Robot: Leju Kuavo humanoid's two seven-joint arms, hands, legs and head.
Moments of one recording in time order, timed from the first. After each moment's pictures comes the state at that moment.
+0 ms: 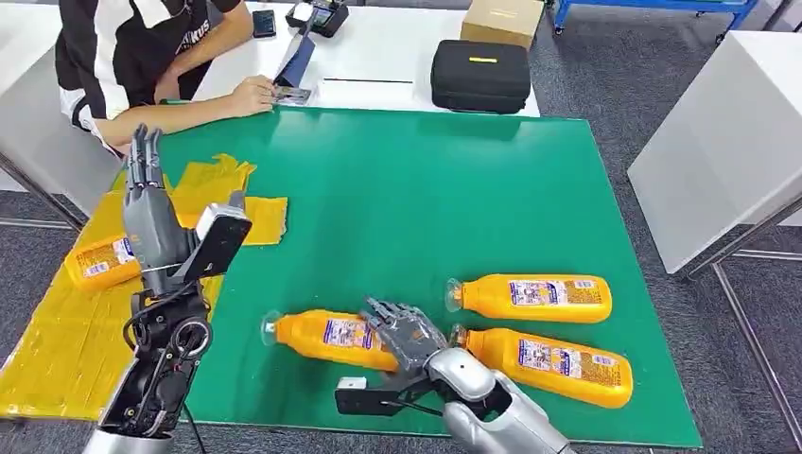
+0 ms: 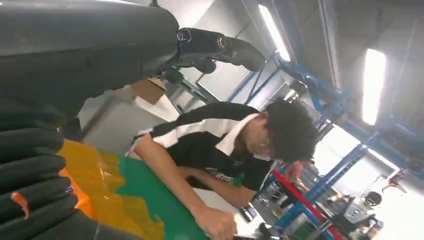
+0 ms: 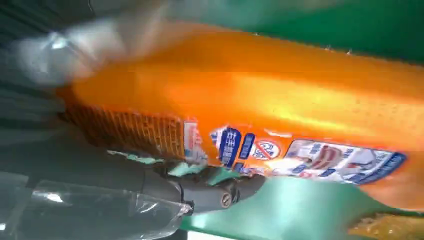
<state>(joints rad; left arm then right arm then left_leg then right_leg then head) -0.32 -0.06 -0.17 -1.26 -0.95 0.57 -0.14 -0.31 -0.03 0.69 -0.98 1.04 0.15 -0.03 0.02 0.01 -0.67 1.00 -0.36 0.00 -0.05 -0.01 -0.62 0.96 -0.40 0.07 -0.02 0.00</state>
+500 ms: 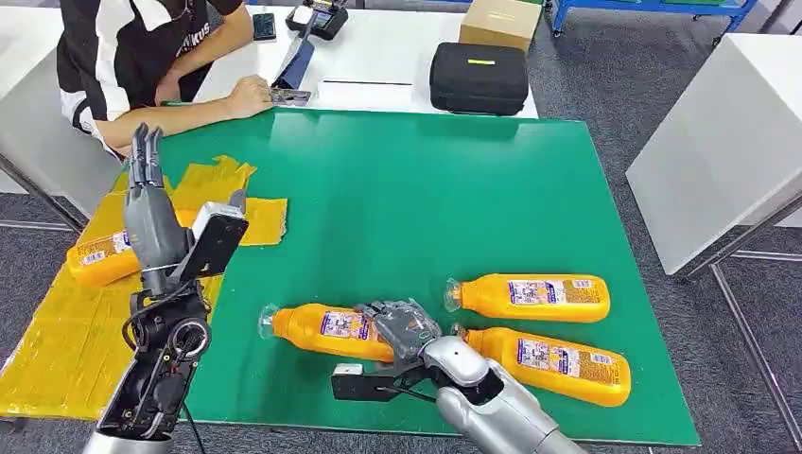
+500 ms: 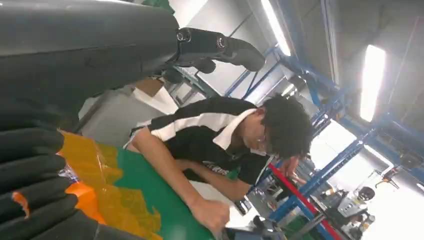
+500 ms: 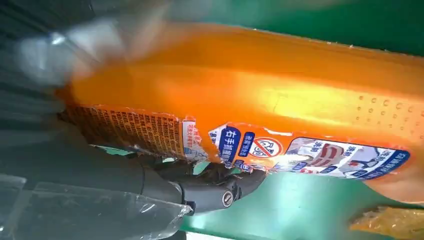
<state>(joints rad) -0.31 -0.06 -0.18 -1.29 -0.90 0.54 -0.14 -0.36 0.01 0.69 -0.88 1.02 0.12 -0.03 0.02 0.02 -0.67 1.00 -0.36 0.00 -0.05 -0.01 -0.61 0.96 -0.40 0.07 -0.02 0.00</state>
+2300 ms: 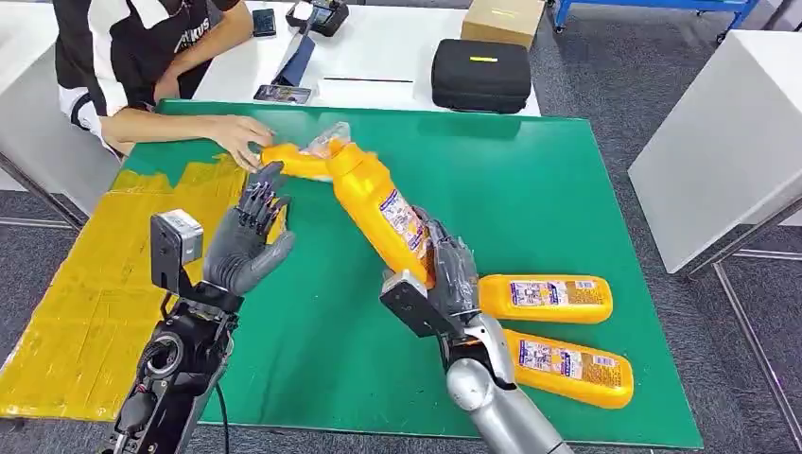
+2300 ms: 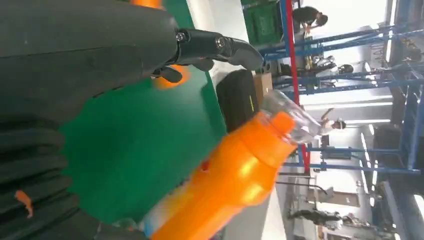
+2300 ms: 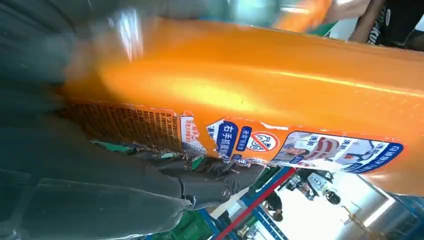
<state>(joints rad) -0.25 -0.06 -0.27 -1.42 0.11 -0.13 -0.20 -0.26 0.09 0.41 -1.09 0.68 -0.39 -0.20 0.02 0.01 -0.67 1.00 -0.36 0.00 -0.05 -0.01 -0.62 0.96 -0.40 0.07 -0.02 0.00</state>
